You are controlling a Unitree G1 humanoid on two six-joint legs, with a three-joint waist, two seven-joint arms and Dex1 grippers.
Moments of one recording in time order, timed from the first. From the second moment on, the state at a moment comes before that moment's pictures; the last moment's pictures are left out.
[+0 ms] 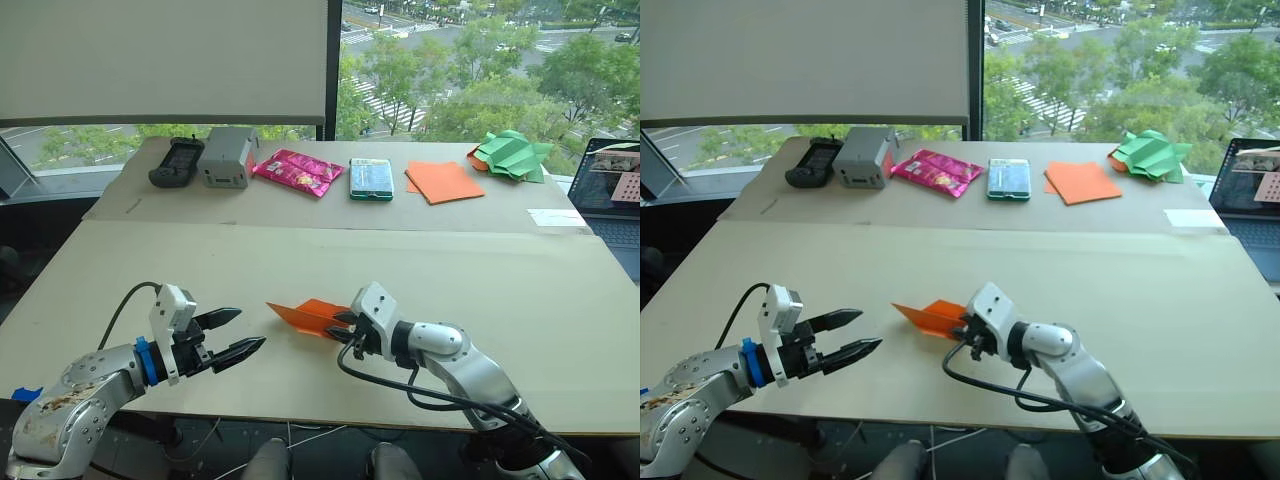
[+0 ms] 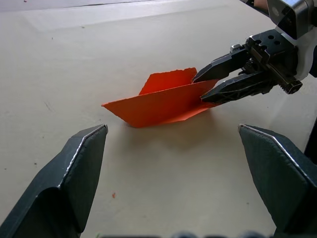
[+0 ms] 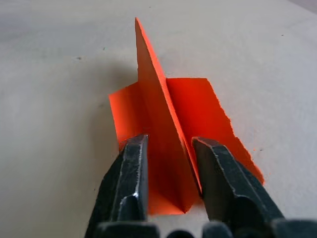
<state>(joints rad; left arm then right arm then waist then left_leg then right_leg) 0.12 0.70 0.24 -0.44 -0.71 0.65 -0.83 -0.27 -0.42 0.34 -0.31 0.14 0.58 0.66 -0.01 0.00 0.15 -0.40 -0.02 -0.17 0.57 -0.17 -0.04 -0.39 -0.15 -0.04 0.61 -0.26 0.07</state>
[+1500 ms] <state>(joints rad) -0.04 0.69 0.16 -0.55 -0.82 0.70 -0.77 -0.38 -0.38 -0.21 -0.10 0.08 0.71 0.16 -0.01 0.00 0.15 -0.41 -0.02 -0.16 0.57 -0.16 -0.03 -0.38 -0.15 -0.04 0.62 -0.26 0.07</state>
